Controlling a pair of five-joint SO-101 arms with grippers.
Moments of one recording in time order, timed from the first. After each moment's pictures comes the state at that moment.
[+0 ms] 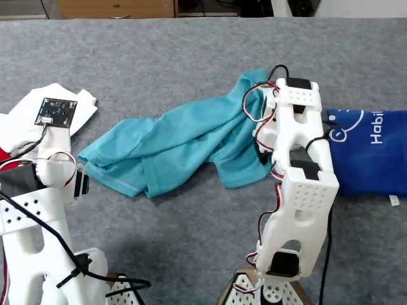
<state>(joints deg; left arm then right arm) -20.7 -47.1 38.2 86.5 -31.9 4.0 36.5 -14.0 91.0 11.1</state>
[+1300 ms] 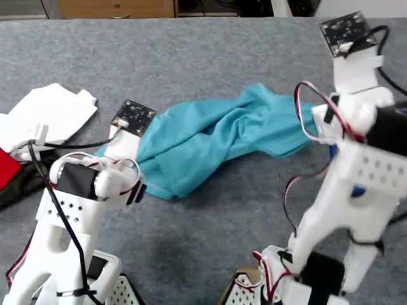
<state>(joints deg) 12.0 -47.1 38.2 86.5 -19.6 15.1 -20.2 -22.1 100.8 24.7</state>
